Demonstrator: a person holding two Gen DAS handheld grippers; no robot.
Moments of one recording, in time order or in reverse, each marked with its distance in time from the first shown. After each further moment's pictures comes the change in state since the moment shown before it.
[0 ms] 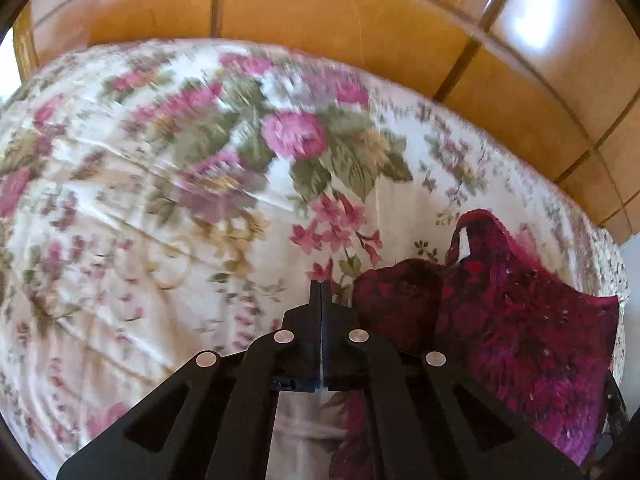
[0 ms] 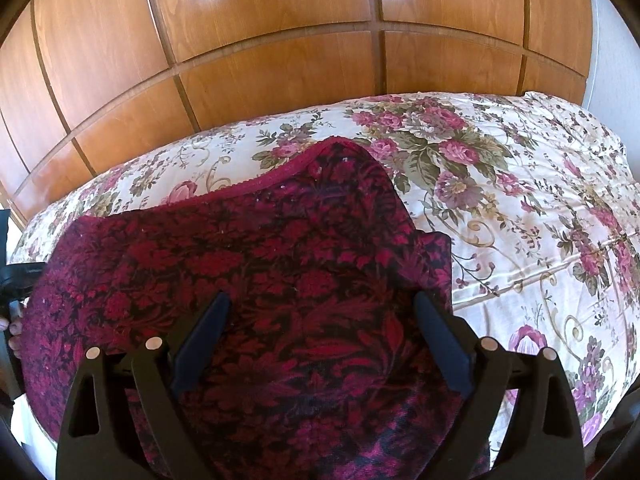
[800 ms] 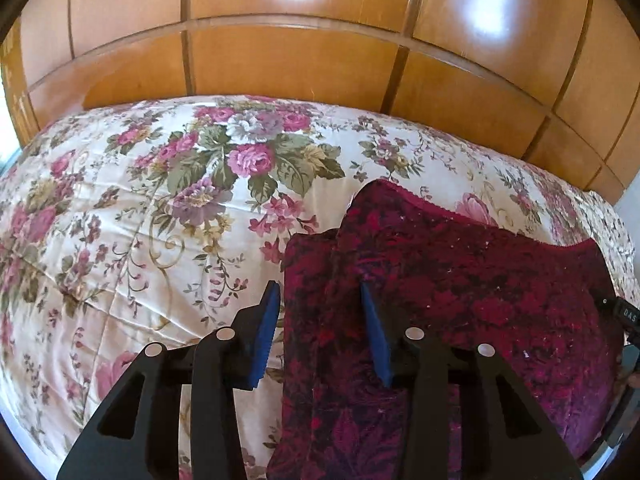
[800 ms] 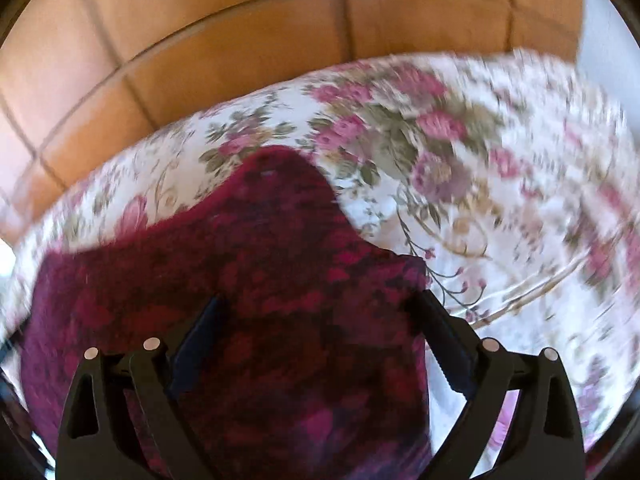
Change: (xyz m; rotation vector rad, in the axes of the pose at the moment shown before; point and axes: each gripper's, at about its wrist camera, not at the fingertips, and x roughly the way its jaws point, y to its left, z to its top) left arm -0.048 -0.052 -0.043 0.158 -0.123 0.017; right arm 0.044 -0.048 0.028 0.177 0.132 0.011
